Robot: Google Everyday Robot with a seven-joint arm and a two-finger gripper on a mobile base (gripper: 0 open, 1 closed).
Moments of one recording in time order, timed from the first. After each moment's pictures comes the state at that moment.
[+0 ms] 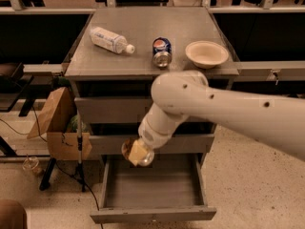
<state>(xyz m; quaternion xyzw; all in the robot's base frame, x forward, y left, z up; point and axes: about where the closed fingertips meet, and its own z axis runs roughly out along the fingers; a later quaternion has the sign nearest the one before) 0.485 0.028 0.700 -0.43 0.88 0.16 0.10</state>
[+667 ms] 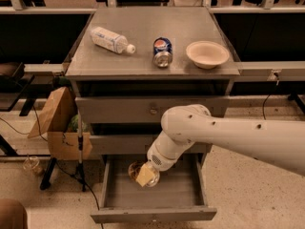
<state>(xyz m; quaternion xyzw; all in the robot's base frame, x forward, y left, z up) 0.461 0.007 0.608 -0.42 0.89 0.19 0.07</state>
